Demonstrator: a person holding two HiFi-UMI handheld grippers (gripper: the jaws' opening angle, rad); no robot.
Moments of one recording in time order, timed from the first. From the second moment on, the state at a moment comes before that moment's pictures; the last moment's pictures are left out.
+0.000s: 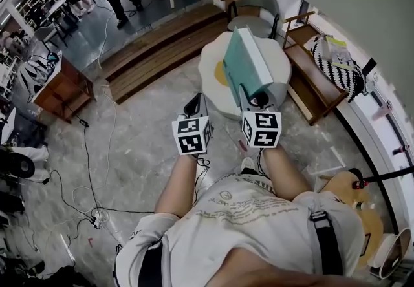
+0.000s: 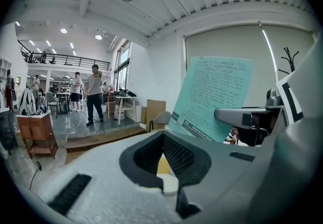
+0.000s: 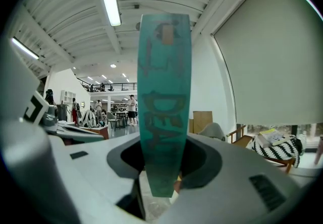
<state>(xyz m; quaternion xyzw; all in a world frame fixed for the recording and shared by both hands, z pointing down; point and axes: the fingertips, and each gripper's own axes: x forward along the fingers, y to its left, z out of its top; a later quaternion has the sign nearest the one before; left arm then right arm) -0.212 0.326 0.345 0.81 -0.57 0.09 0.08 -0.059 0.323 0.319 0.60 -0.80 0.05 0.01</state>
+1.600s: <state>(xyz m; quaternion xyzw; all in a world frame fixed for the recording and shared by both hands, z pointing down) -0.096 0.105 0.371 0.79 -0.60 0.10 0.12 0.057 0.096 0.349 0.56 -0.82 0.07 0.03</state>
